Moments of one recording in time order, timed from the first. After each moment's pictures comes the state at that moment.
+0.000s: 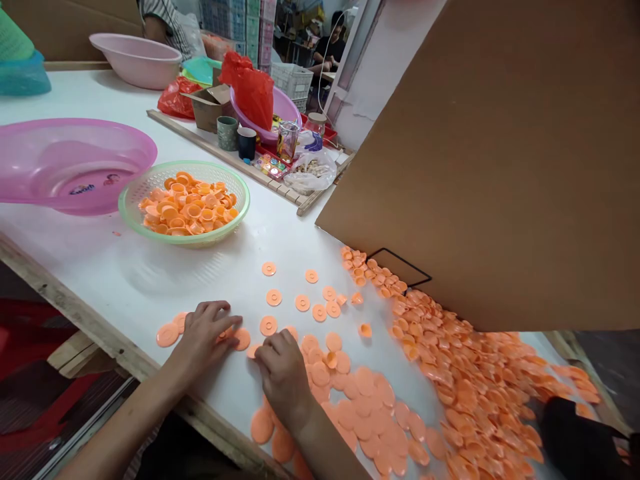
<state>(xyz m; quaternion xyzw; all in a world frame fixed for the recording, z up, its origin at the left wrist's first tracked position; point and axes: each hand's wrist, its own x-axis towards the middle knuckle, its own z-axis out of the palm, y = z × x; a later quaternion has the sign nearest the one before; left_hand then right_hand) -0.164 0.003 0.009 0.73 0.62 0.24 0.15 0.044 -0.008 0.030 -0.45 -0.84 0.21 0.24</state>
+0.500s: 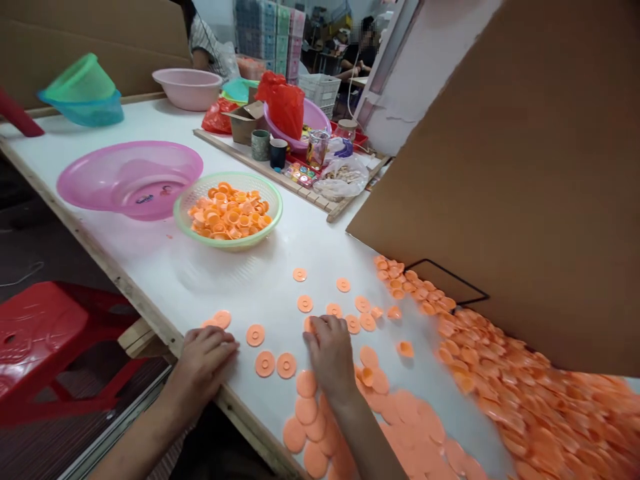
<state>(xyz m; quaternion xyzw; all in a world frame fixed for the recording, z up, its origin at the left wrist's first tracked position) -0.202 -0.053 0.025 0.75 0.61 0.22 0.10 0.053 0.037 0.027 -0.55 -0.78 0.15 0.24</state>
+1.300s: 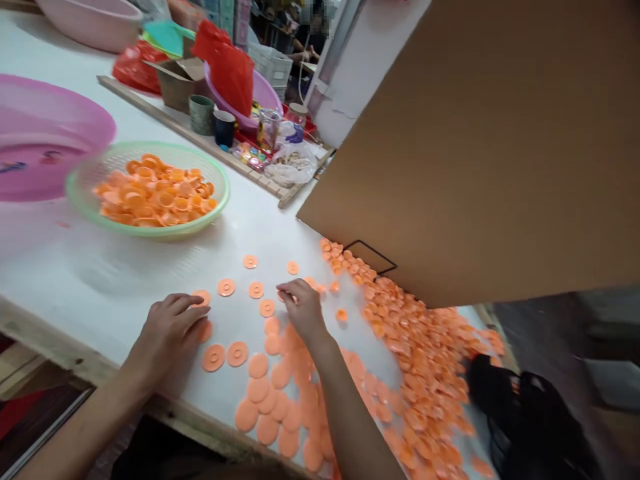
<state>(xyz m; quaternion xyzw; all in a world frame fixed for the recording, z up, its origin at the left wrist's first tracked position) -0.179 0.008 0.011 0.74 0.58 0.31 0.11 0.087 0.080 0.054 -0.53 -0.76 0.24 0.28</state>
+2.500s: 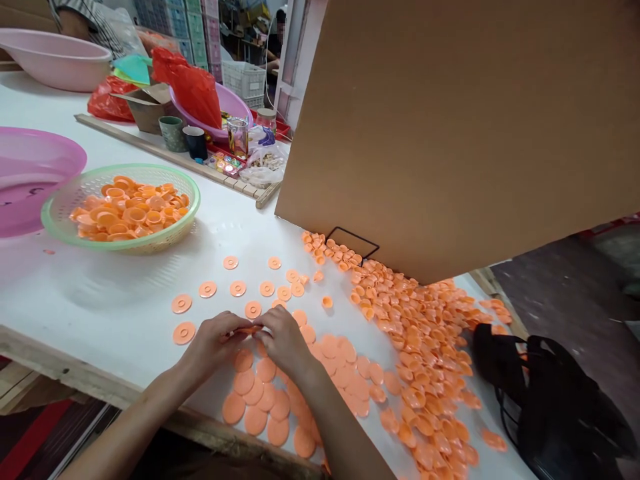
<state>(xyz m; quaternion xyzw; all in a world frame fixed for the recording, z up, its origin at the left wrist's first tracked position) -0.080 0.007 0.016 0.71 0.50 0.35 0.36 0.112 0.019 0.045 -0.51 -0.80 0.24 0.21</state>
